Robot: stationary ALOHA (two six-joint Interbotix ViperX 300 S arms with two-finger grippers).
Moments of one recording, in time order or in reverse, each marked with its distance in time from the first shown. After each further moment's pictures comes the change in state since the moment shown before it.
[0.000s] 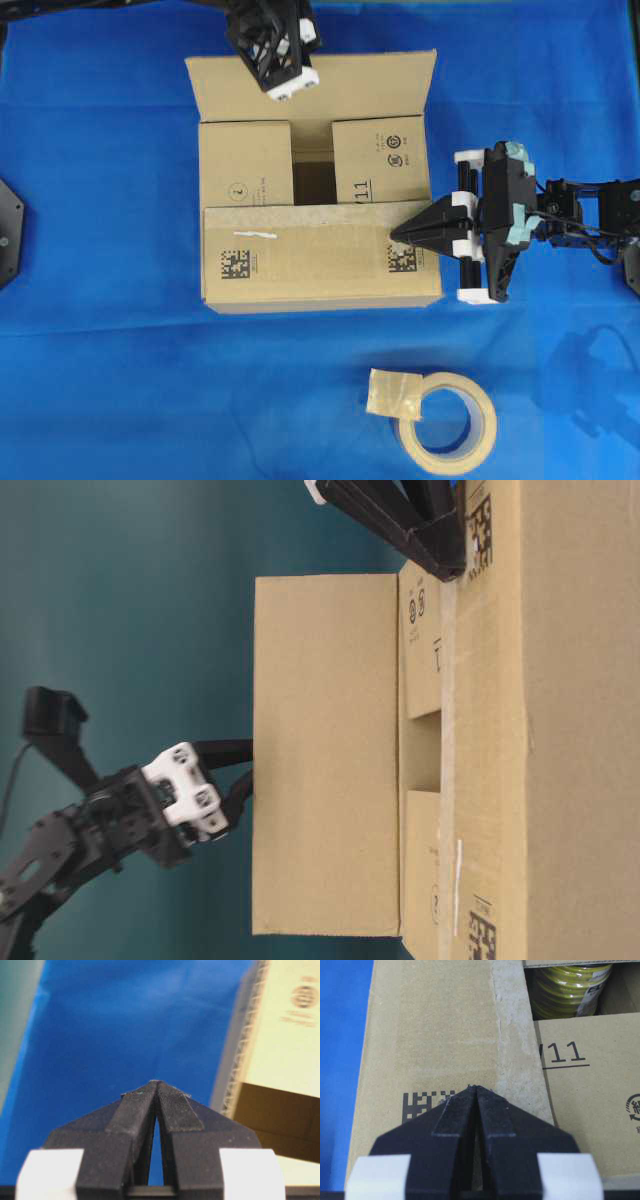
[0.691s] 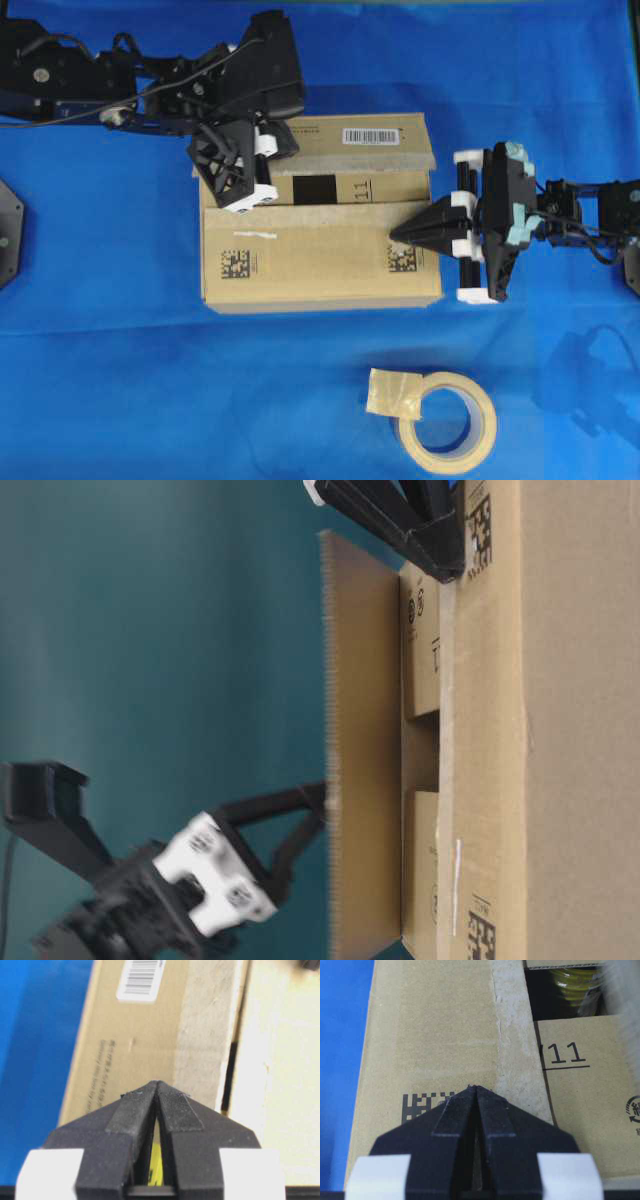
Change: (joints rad) left arm -0.187 -0.169 0.368 -0.002 -0.319 -0.181; right arm -0.002 0.000 0.000 -0.002 -0.008 -0.002
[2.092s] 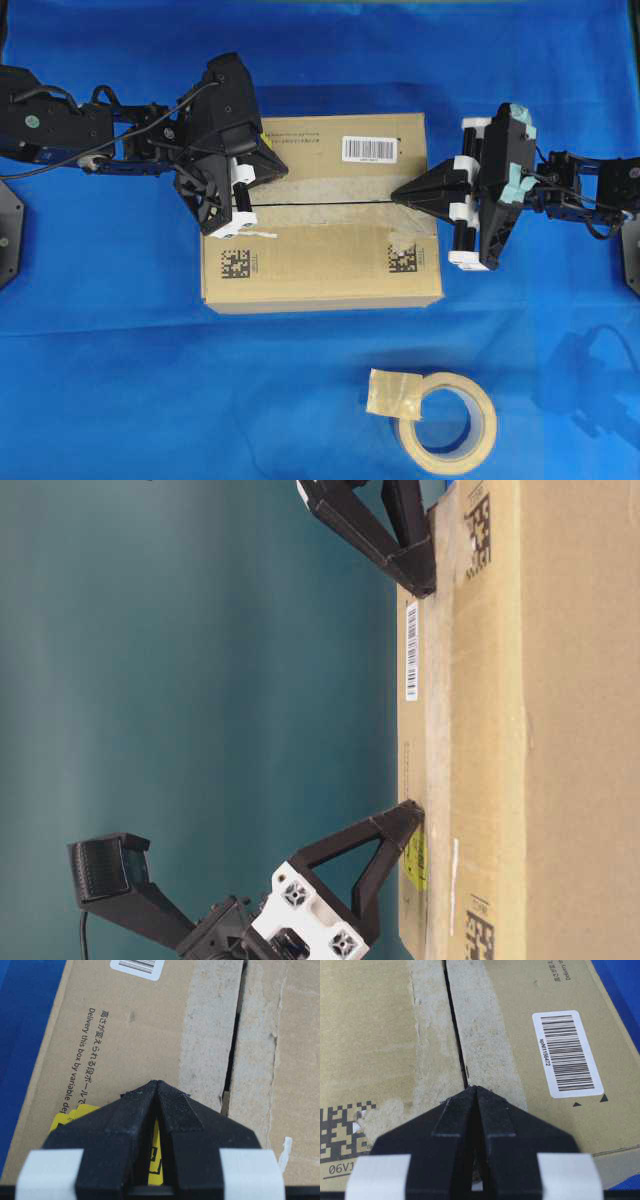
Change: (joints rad) left arm -0.038 -0.012 0.213 0.000 -0.313 -0.037; right arm -0.106 -0.002 0.005 0.000 -0.029 0.000
